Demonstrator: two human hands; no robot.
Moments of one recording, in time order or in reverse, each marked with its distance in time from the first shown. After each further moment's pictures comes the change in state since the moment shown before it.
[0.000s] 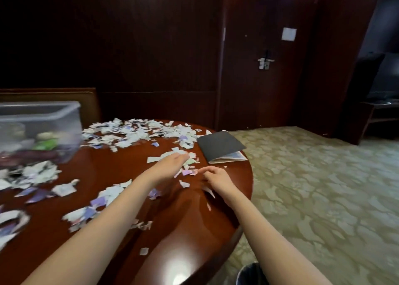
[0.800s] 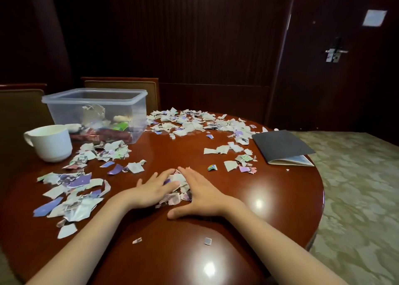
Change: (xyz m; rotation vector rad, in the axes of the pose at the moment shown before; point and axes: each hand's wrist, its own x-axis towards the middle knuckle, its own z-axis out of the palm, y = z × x) left_hand -0.095 -0.139 -0.053 0.188 -0.104 -0.254; right_hand -0.026 -0.039 0.132 -0.598 -0.610 -0.594
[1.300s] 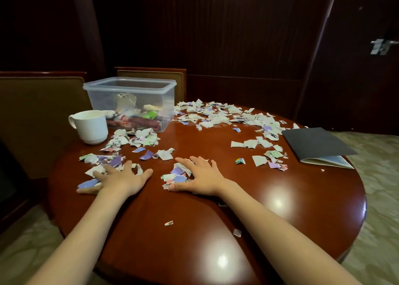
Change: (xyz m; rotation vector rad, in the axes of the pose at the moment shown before) left_hand -0.047 -0.066 -0.023 0.009 0.298 -0.793; right_hand 0.056 -0.034 0.019 -0.179 -0.064 0.041
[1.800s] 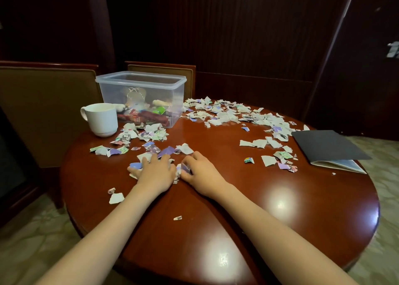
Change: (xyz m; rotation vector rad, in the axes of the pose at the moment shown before) left_hand 0.005 0.032 0.030 0.027 0.120 0.326; right_hand 0.008 -0.021 0.015 -0.017 0.231 -0.127
